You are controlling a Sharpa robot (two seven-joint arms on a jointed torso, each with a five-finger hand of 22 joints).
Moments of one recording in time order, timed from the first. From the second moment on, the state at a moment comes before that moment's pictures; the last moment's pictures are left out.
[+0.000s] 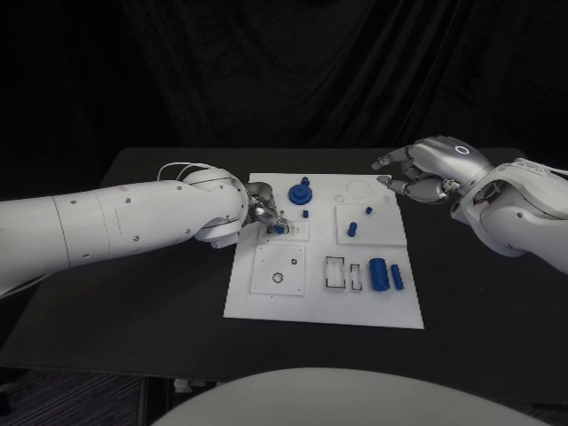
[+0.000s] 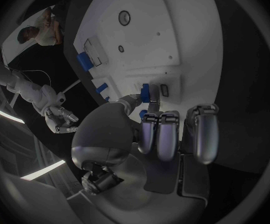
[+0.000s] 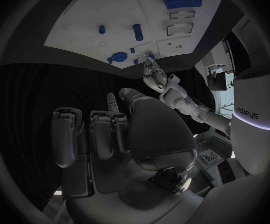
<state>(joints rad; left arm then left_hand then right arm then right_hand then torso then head) 1.28 -0.67 -0.21 1.40 -1.05 -0.04 -0.48 1.12 0.00 0.35 0.13 0.46 1.02 0.03 0.28 0.96 1.47 -0.04 1.57 1.31 1.46 -0.09 1.57 1.31 0.05 1.46 0.02 1.42 1.31 1.37 -0.90 -0.25 1.54 -1.56 -0.50 0.05 1.32 0.02 0.27 0.19 0.40 0.80 0.11 0.08 0.19 1.47 0.01 1.57 1.31 1.47 -0.06 1.54 1.31 0.01 1.47 0.05 1.49 1.31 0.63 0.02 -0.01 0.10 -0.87</state>
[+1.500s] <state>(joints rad) 1.19 -0.70 -0.21 1.43 -1.18 -0.39 -0.34 1.09 -0.02 0.44 0.11 0.46 1.00 0.04 0.32 1.05 1.47 -0.04 1.57 1.31 1.46 -0.09 1.57 1.31 0.05 1.46 0.02 1.41 1.31 1.37 -0.91 -0.25 1.55 -1.56 -0.50 0.05 1.32 0.02 0.28 0.19 0.40 0.80 0.11 0.08 0.19 1.47 0.01 1.57 1.31 1.47 -0.06 1.54 1.31 0.01 1.47 0.05 1.49 1.31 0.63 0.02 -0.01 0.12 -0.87</state>
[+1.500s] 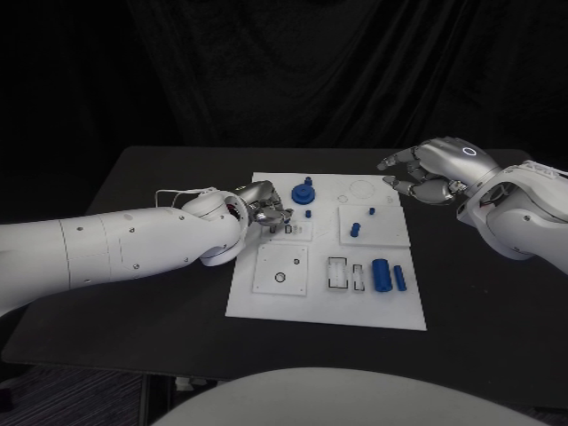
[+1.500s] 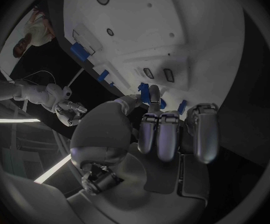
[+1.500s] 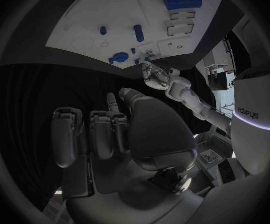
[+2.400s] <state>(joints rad) 1.18 -0.69 -0.21 1.42 -1.18 -0.35 -0.35 1.08 -0.02 0.45 0.11 0.43 1.00 0.04 0.33 1.06 1.47 -0.04 1.57 1.31 1.46 -0.09 1.57 1.31 0.05 1.46 0.02 1.41 1.31 1.37 -0.91 -0.25 1.55 -1.56 -0.50 0.04 1.32 0.02 0.28 0.19 0.41 0.80 0.11 0.08 0.19 1.47 0.01 1.57 1.31 1.47 -0.06 1.54 1.31 0.01 1.47 0.05 1.49 1.31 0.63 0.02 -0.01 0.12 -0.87</state>
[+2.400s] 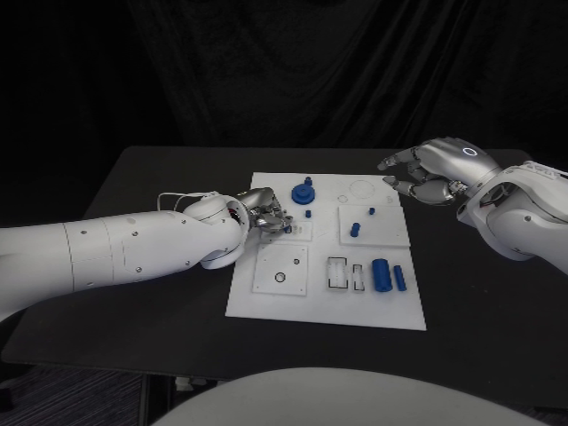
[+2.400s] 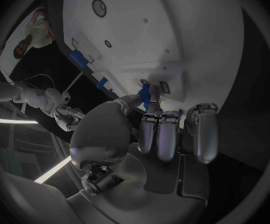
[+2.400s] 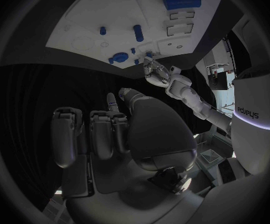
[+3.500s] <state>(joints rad) 1.17 -0.69 -0.21 1.41 -1.19 -0.33 -0.34 1.08 -0.02 0.45 0.12 0.42 0.99 0.03 0.33 1.06 1.47 -0.04 1.57 1.31 1.46 -0.09 1.57 1.31 0.05 1.46 0.02 1.41 1.31 1.37 -0.92 -0.25 1.55 -1.56 -0.50 0.04 1.32 0.02 0.28 0.19 0.41 0.80 0.11 0.08 0.19 1.47 0.01 1.57 1.31 1.47 -0.06 1.54 1.31 0.01 1.47 0.05 1.49 1.31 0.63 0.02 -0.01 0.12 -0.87</state>
